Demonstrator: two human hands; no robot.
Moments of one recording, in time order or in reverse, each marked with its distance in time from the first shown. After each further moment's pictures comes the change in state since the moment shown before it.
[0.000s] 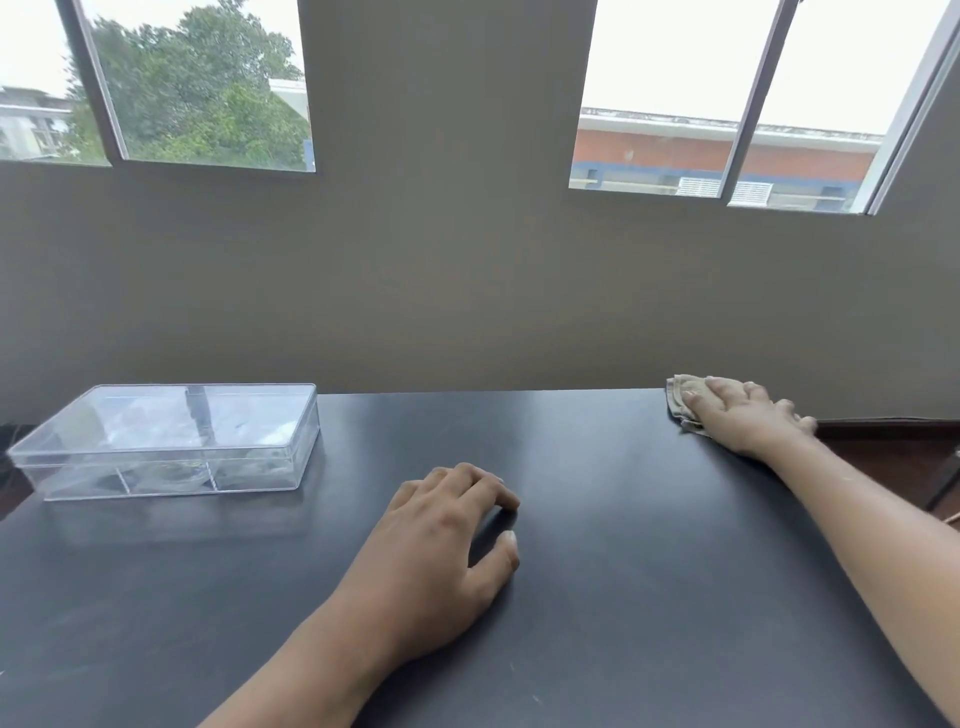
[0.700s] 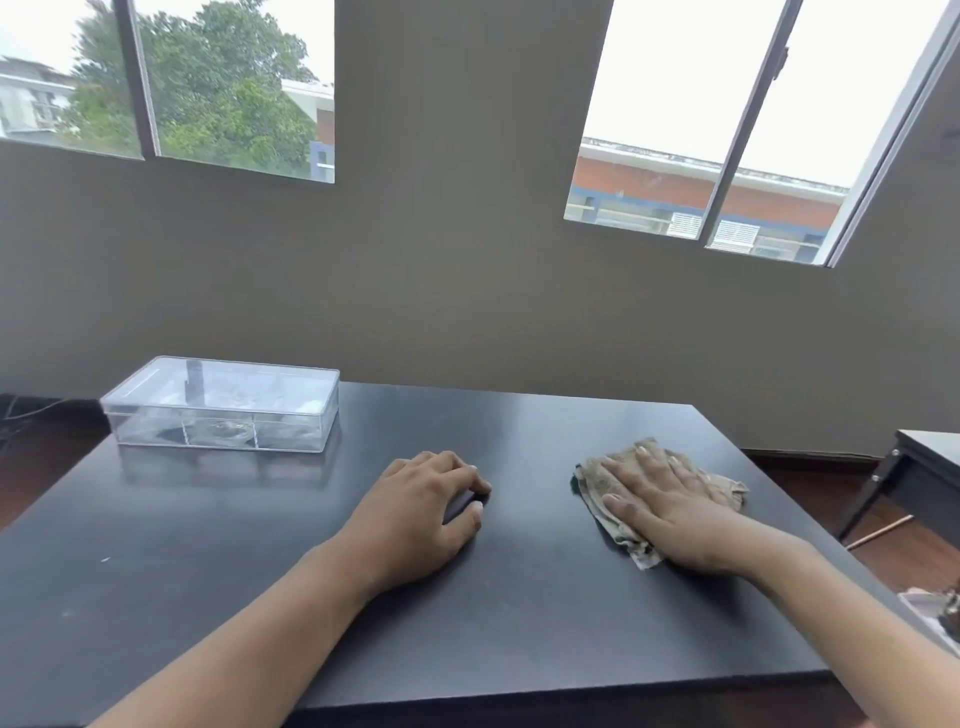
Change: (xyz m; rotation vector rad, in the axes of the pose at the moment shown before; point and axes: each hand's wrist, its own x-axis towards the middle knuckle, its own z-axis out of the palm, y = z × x) left_hand -0.020 0.004 -0.018 0.001 -0.038 -0.018; right_hand -0.178 0.013 -0.008 -0.180 -0.243 -0.545
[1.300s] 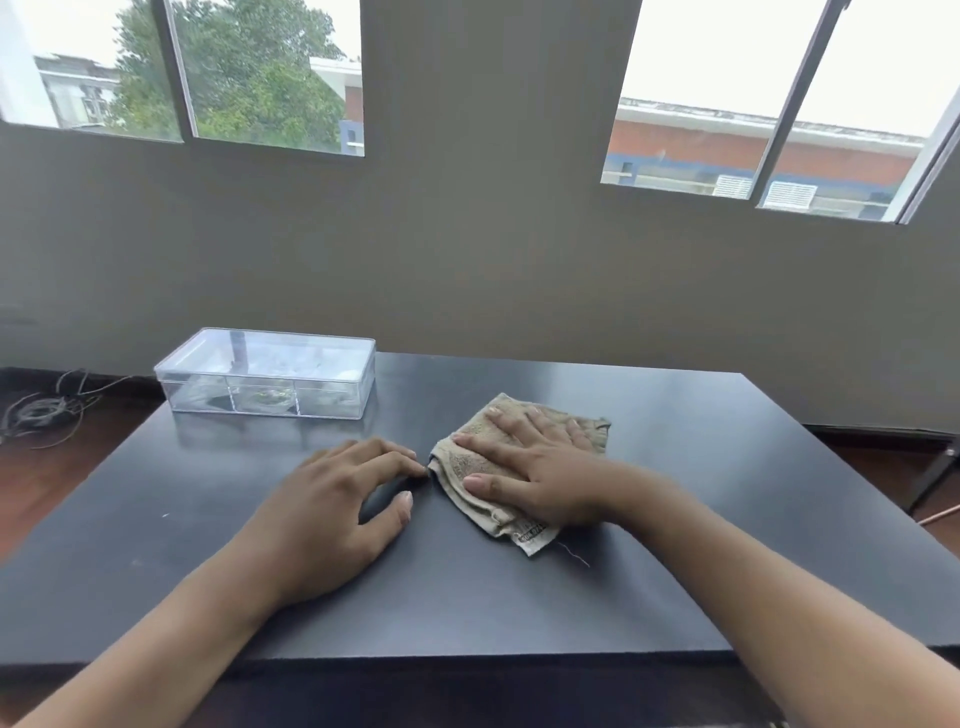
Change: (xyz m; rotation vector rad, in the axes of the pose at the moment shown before) left_hand -0.080 -0.043 -0.051 0.122 0.071 -0.061; right_hand 0.018 -0.163 0.010 0.018 -0.098 -0.446
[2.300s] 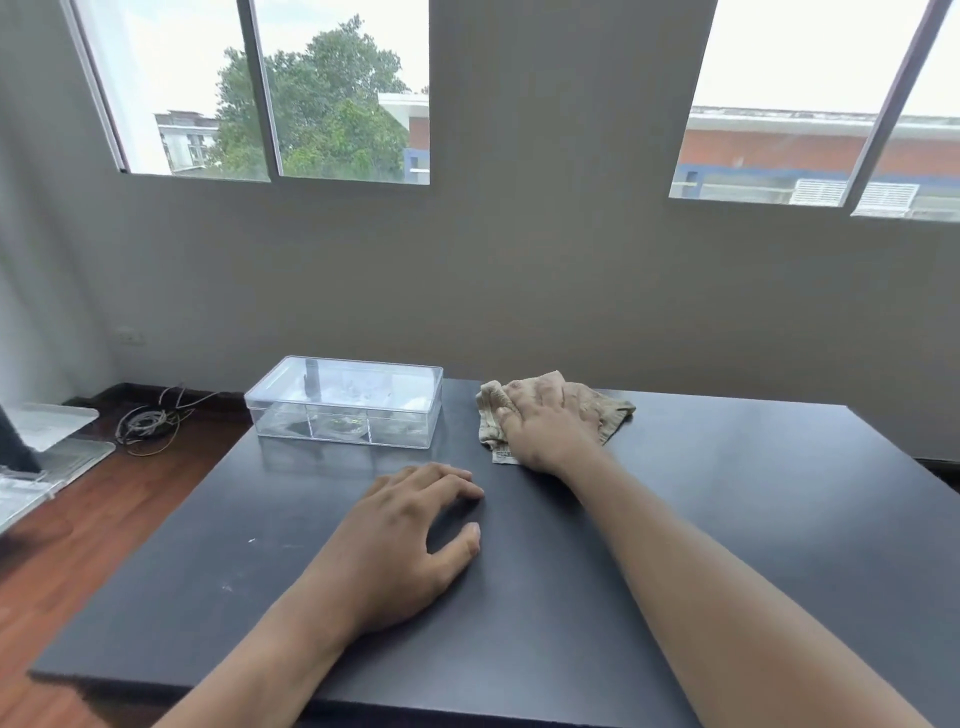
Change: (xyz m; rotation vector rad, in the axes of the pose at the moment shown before) left_hand 0.003 -0.007 0.004 -0.002 0.032 -0.091; right_hand 0.131 -0.033 -0.010 0.065 0.241 0.307
